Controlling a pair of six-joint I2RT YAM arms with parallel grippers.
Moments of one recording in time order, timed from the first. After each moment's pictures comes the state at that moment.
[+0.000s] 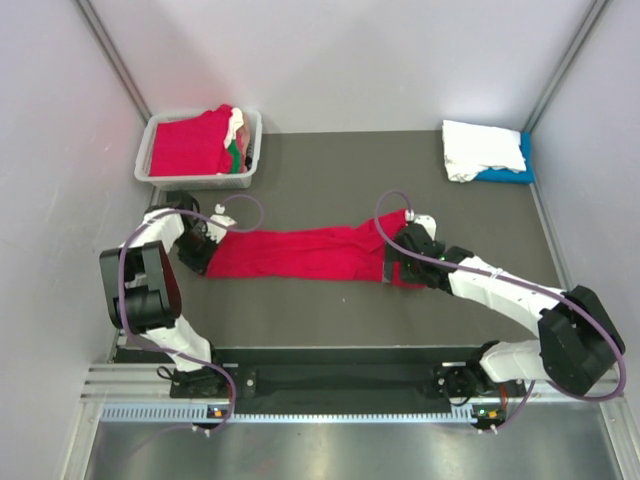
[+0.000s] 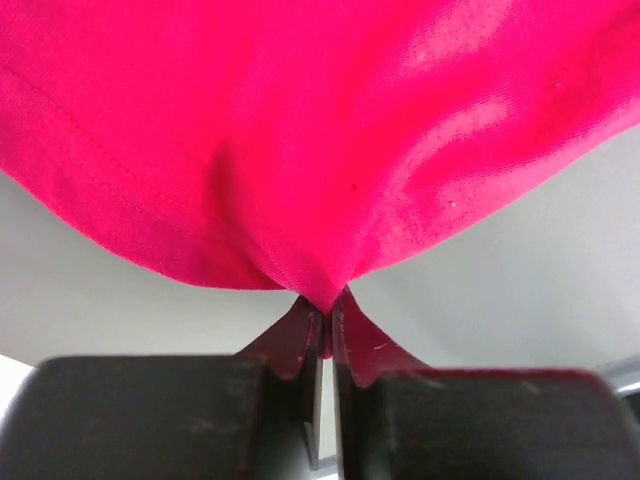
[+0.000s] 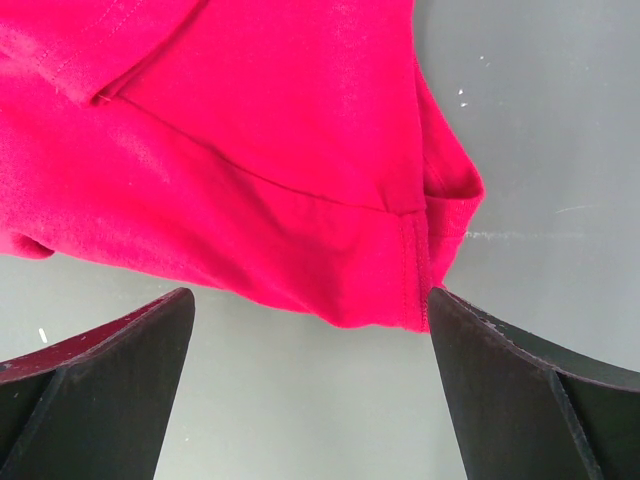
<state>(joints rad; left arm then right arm) 0.20 1.68 1.08 -0.86 0.14 0.82 0.65 1.30 0.73 -0.43 0.30 0.58</state>
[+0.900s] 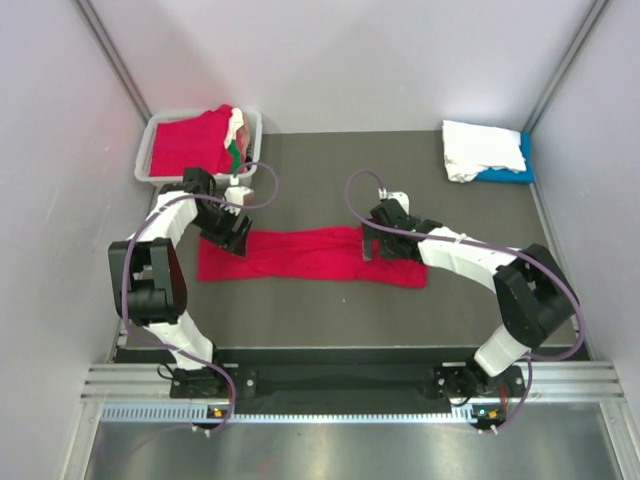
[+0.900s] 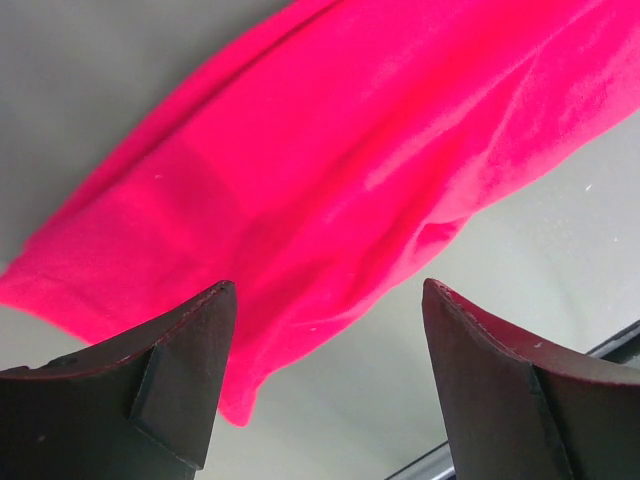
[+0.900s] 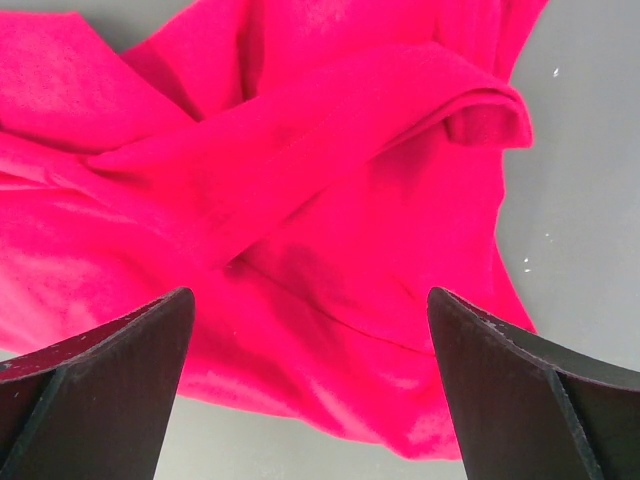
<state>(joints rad) 0.08 1.71 1.28 -0.90 0.40 0.59 0.64 1.59 0.99 -0.37 0.31 0.47</state>
